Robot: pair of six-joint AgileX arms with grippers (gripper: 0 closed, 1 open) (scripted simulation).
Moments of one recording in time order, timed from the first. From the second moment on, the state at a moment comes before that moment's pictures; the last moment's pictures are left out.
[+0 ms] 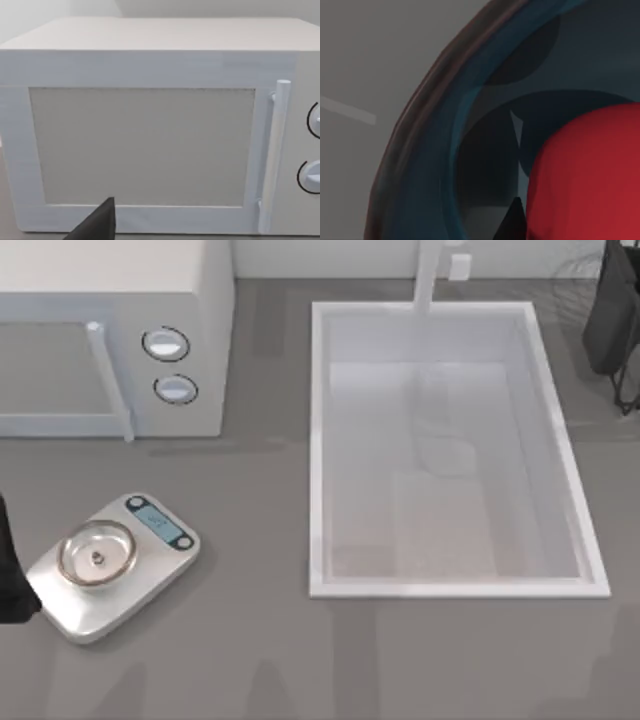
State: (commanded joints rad) left arm 0.00 0.00 0.00 0.00 0.00 0.00; right arm -0.39 1.59 0.69 -0.67 0.00 -0.38
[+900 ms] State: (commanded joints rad) left arm 0.00 0.00 0.00 0.00 0.00 0.00; right arm -0.40 1.42 0.96 -1.06 -0.01 -0.38
